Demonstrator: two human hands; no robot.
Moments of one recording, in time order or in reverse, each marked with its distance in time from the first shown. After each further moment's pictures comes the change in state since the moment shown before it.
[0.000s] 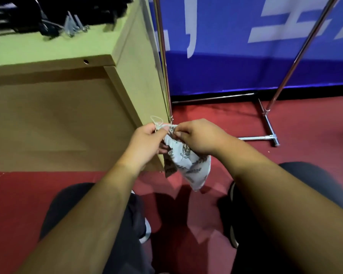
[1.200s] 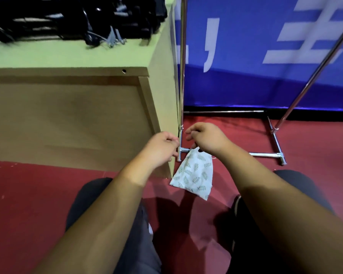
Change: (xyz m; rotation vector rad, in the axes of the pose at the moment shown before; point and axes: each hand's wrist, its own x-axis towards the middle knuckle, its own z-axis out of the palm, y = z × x) left_hand -0.005 0.005 -0.021 0.148 -0.084 -0.058; right_hand 0.029 -0.019 0.010 0.553 0.029 0.293
